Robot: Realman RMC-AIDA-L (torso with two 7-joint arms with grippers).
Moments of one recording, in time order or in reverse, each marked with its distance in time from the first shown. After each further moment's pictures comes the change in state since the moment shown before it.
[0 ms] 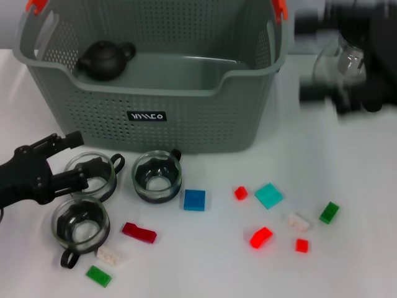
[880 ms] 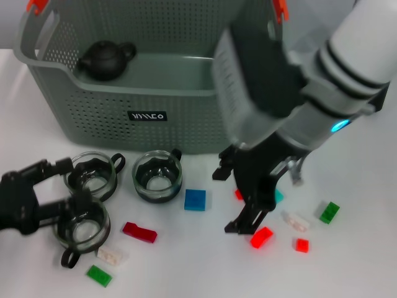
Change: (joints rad) left arm 0.060 0.010 0.007 0.043 0.042 0.070 -0.019; right arm 0.357 0.093 -0.713 -0.003 -0.723 0.206 0.276
